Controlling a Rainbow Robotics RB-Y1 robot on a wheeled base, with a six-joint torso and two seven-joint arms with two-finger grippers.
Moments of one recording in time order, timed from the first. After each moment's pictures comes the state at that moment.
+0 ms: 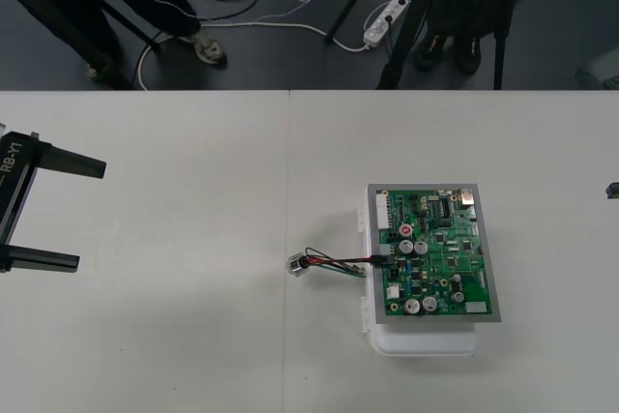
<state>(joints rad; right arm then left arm) 0.28 -1.07 -0.41 -1.87 0.85 -1.47 0.14 -0.06 1.01 0.26 -1.91 -1.08 -1.53 0.31</state>
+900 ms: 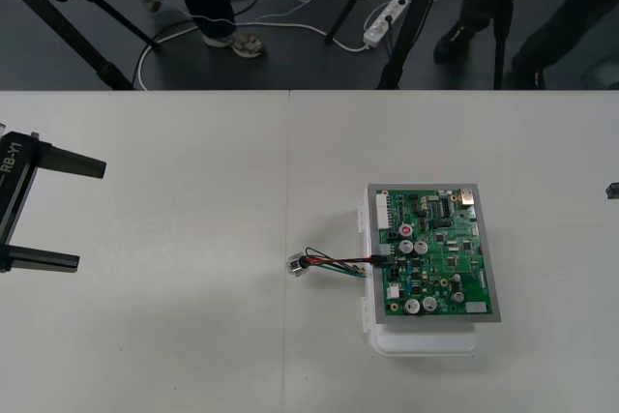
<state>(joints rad) 0.28 -1.07 -0.41 -1.87 0.85 -1.47 0.14 -0.06 1.01 0.26 -1.91 -1.08 -1.53 0.31</state>
